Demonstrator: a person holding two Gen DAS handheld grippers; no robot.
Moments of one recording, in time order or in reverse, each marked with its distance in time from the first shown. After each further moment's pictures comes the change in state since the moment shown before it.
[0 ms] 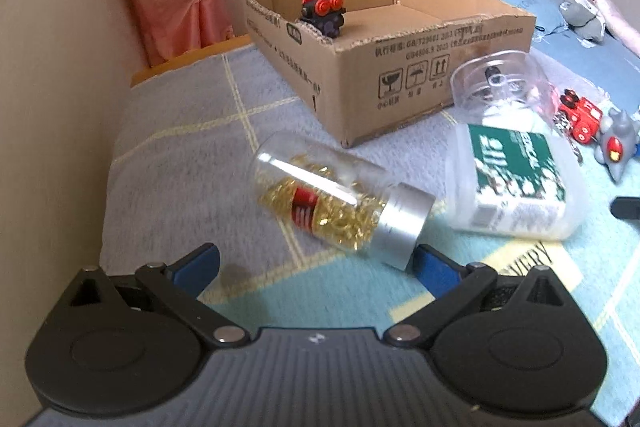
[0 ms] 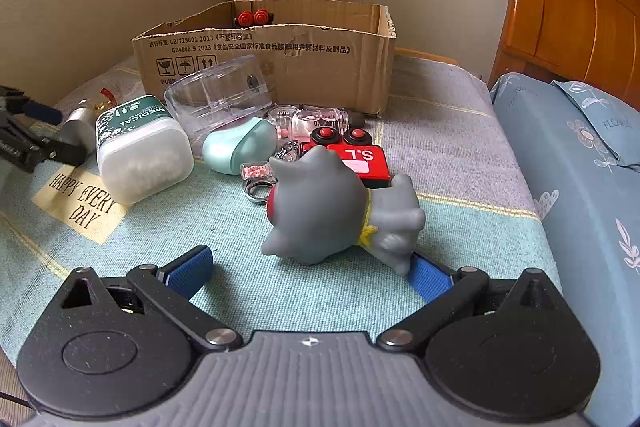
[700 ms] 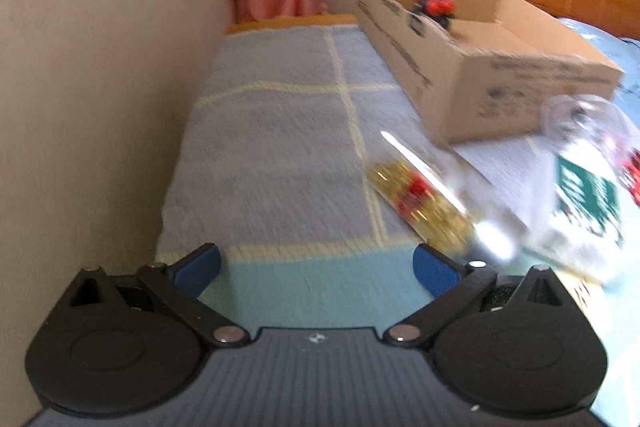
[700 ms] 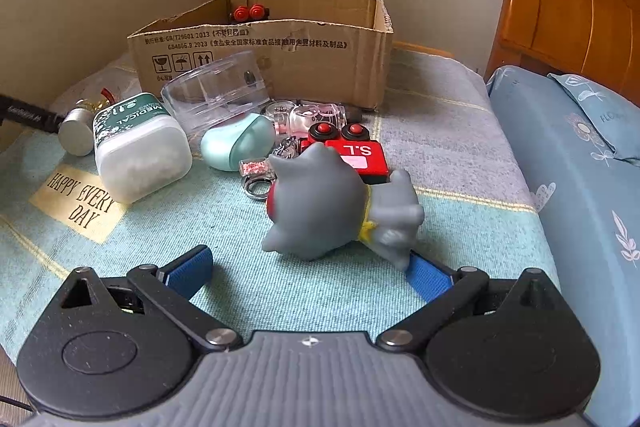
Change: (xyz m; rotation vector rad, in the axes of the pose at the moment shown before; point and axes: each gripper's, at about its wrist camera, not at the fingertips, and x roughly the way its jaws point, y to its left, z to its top) left arm -0.012 0.028 -0.019 -0.265 0.050 0.131; right arm -0.001 0.001 0.002 0.010 0.022 -0.010
